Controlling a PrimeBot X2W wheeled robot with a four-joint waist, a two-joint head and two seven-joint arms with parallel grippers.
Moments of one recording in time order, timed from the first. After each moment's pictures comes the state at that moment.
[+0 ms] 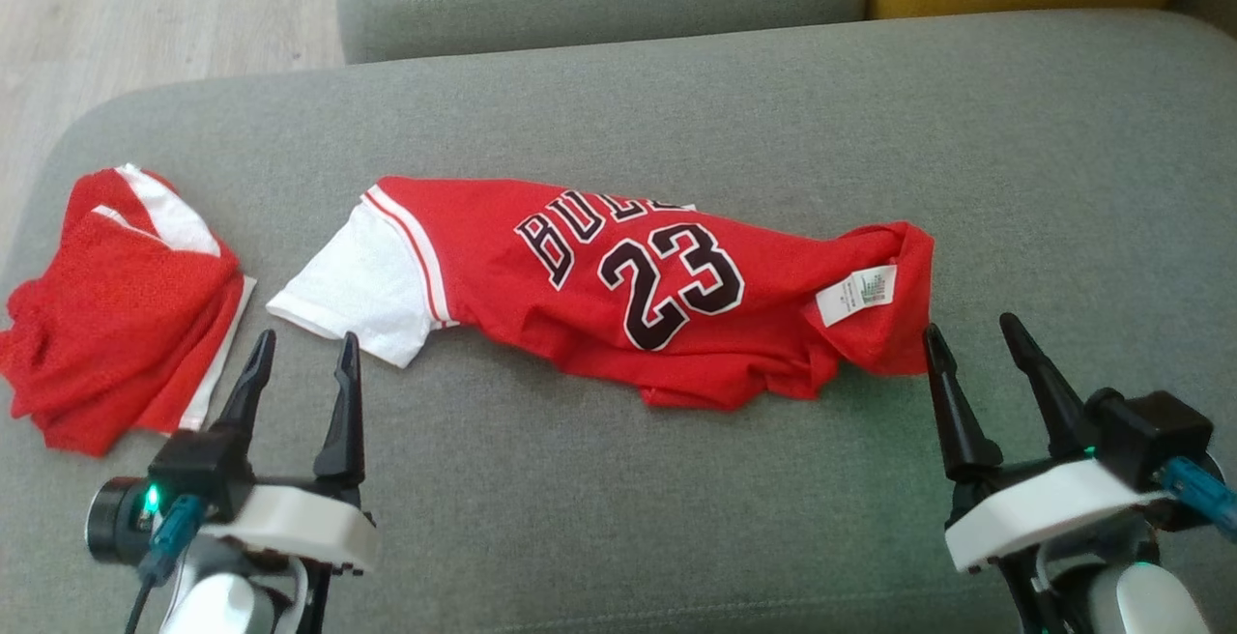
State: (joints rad) left arm -0.03 0.32 -0.35 0.08 -0.34 0.21 -0.26; right arm 0.07 -0.07 0.06 -0.08 0.19 0.13 0.08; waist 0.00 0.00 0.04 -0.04
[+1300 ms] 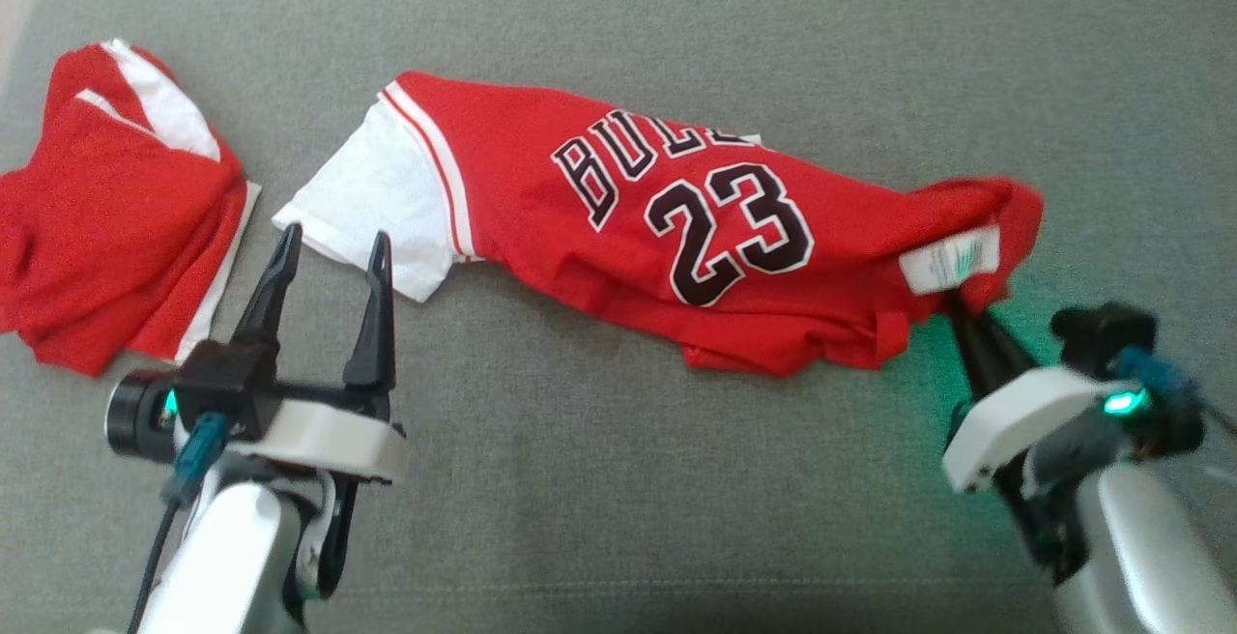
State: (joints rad) left arm -0.18 0.28 -0.37 0.08 -0.28 0.19 -0.26; right arm -0.16 -0.12 0.07 0.26 0.20 0.13 0.16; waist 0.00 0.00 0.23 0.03
